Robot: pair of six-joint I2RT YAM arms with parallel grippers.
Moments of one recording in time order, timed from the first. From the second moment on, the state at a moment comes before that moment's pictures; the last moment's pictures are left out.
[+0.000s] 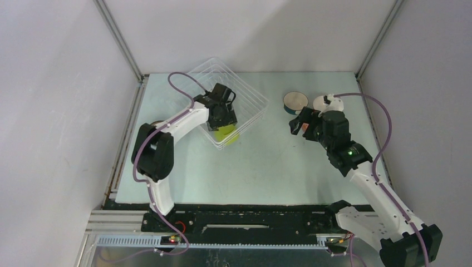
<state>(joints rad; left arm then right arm) -0.50 1.87 1.48 -0.71 -0.15 -0.74 0.38 0.92 0.85 -0.35 0.13 0.51</state>
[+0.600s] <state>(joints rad) -0.45 1.92 1.55 -0.58 -0.13 -0.70 0.38 0.88 0.85 -0.36 0.12 0.51</state>
